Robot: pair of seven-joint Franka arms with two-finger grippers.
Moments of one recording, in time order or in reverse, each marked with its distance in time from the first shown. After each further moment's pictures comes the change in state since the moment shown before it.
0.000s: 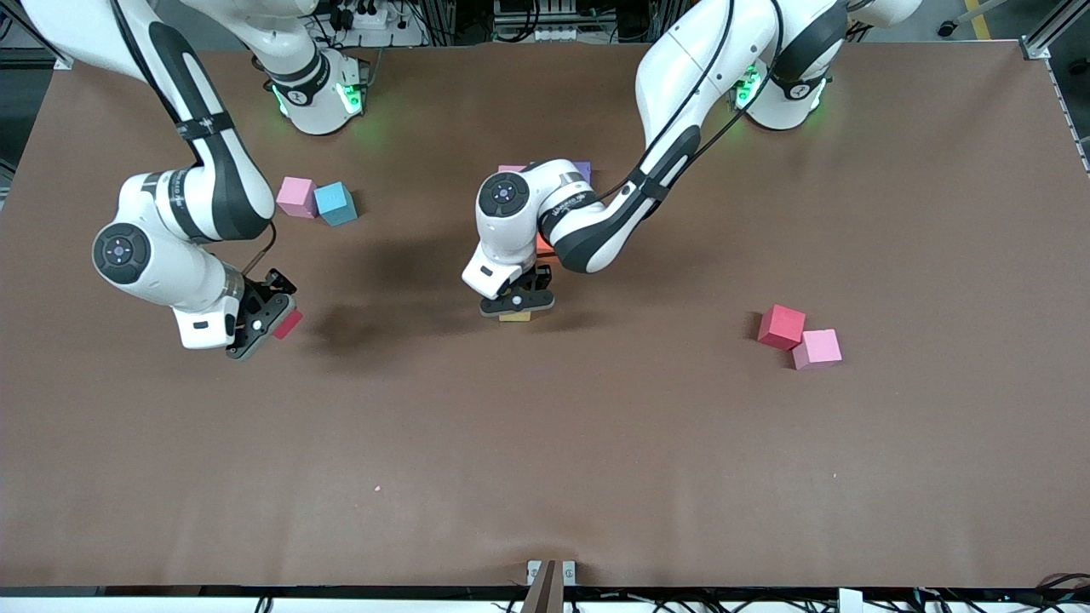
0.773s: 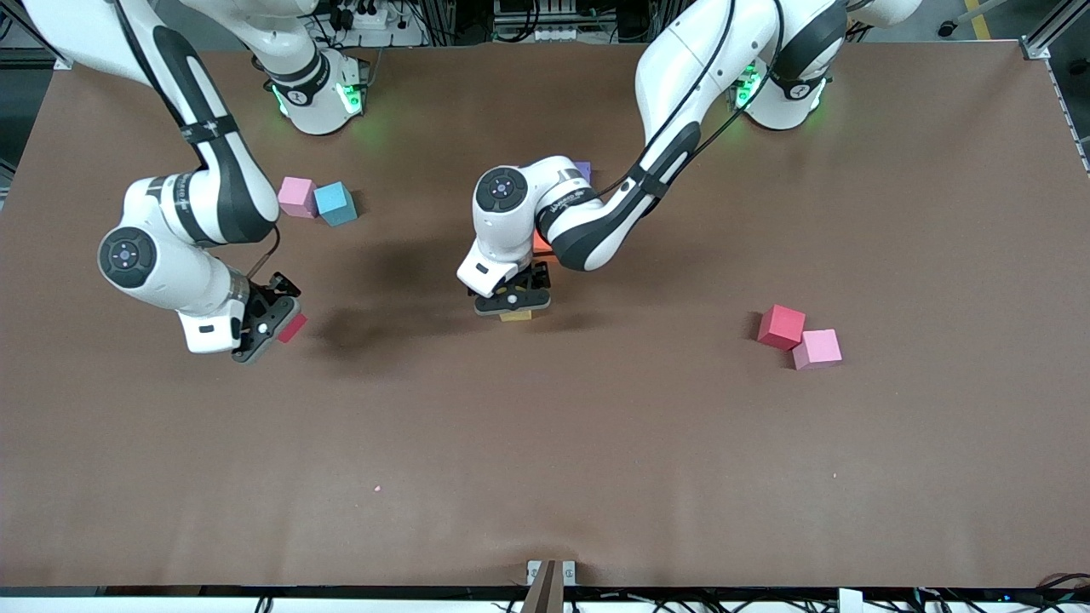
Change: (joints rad) left arm 0.002 -0.017 -0.001 0.032 0.000 0.002 0.010; right arm 0.038 0.021 0.002 0.038 0.000 0.001 -0.005
